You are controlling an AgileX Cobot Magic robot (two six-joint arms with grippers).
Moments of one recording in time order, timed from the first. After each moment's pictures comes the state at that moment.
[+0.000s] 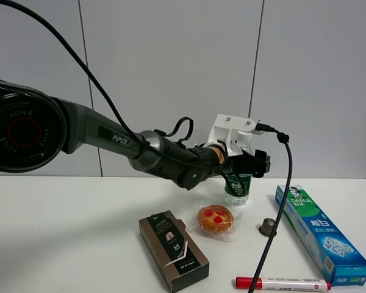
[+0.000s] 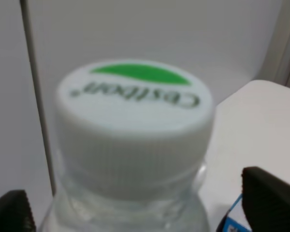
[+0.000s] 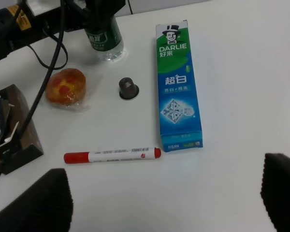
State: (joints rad) left arm -0.69 2.61 -1.94 0.16 -0.45 -0.32; right arm -0.05 0.00 -0.49 0.13 1.07 0.04
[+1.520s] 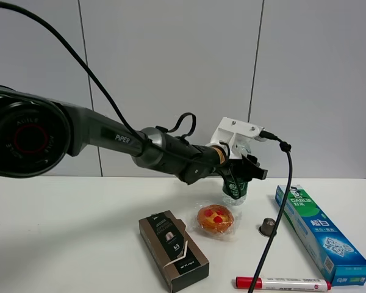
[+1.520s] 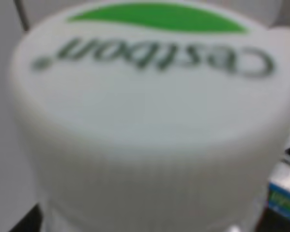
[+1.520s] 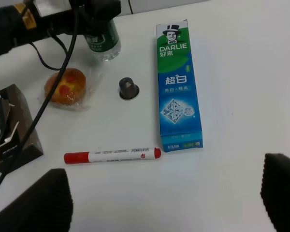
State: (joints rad) left arm -0.68 2.61 -2.02 0.25 -0.21 -0.30; right arm -0.05 0.00 -0.49 0.13 1.07 0.04
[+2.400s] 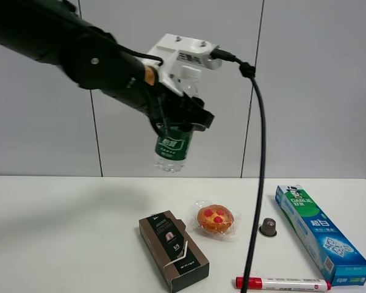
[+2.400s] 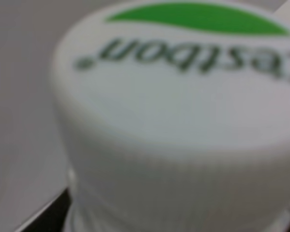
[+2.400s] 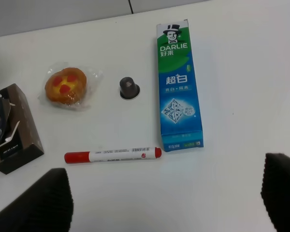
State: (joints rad) left arm -0.62 1.79 -1.21 0.27 -0.08 -0.23; right arm -0.05 0.00 -0.49 0.13 1.07 0.04
